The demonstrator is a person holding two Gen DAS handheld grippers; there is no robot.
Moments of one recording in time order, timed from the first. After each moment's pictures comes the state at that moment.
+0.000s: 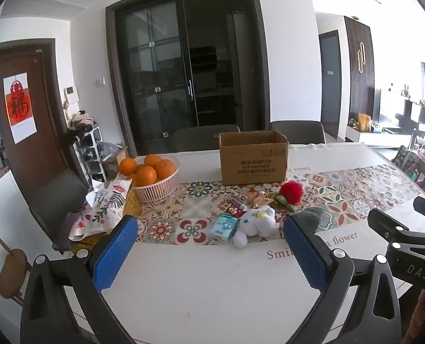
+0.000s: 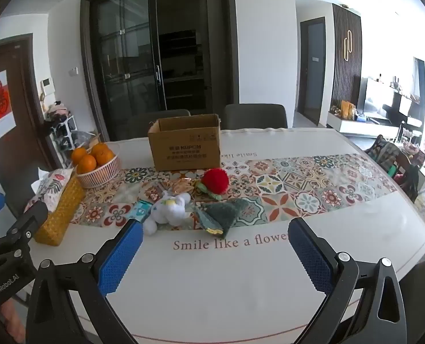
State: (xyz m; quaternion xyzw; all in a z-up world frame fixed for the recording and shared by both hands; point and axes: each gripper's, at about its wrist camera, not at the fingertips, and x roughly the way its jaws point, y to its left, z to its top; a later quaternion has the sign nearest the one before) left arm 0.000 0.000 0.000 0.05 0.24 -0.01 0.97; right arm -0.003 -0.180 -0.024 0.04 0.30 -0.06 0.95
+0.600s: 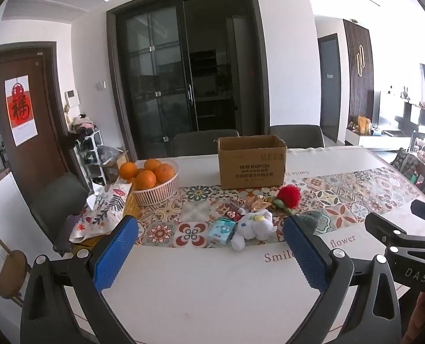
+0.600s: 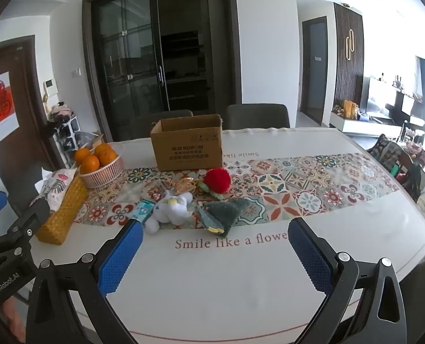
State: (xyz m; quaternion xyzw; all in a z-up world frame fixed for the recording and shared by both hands) left arm -0.006 -0.004 0.004 0.05 0.23 -0.01 0.97; right arm -0.008 -0.183 -0.019 0.04 0.30 -0.05 0.95
